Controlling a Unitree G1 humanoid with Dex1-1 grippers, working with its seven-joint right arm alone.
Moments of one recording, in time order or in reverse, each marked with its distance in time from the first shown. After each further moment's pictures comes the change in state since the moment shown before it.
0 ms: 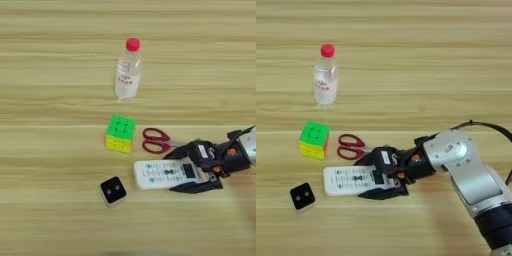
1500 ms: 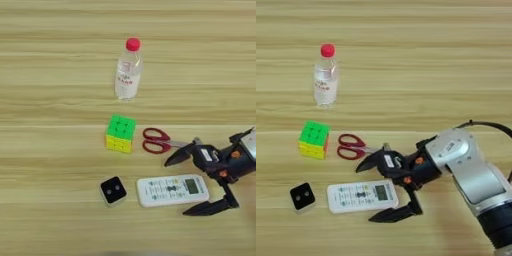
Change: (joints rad) arm 0.000 -0.027 0.051 0.012 -0.085 0.069 0.104
